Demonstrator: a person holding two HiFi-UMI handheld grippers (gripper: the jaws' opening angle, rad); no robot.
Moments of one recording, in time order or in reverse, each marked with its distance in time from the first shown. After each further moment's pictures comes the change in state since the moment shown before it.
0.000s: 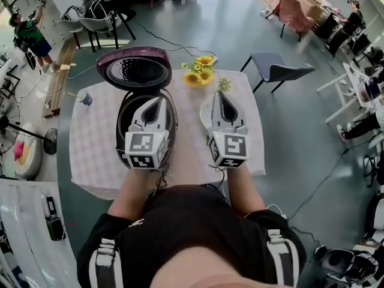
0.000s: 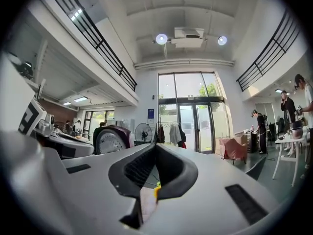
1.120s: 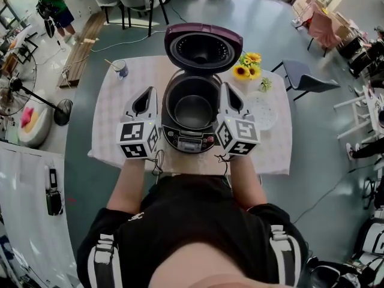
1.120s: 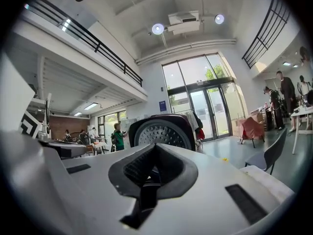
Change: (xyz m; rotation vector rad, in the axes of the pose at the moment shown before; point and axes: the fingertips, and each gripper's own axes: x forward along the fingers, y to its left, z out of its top) left arm -0.149 0.203 -0.050 -0.085 -0.006 0.227; right arm 0.036 0.202 -0.026 0.155 0.085 0.161
